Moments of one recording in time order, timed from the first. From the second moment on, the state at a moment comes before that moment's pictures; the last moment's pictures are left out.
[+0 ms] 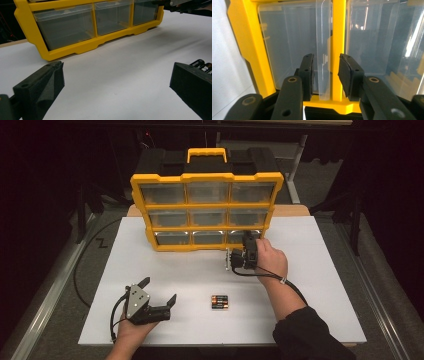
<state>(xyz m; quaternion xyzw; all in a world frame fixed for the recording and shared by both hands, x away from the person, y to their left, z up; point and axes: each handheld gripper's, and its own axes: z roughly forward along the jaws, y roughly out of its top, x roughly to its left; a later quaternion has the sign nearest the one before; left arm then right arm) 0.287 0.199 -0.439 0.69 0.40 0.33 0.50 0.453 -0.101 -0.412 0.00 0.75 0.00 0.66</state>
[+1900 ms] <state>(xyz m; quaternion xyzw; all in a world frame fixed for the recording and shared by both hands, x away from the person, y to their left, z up) 0.288 0.200 -0.439 0.70 0.40 0.32 0.51 0.445 -0.099 -0.416 0.00 0.75 -0.01 0.66</state>
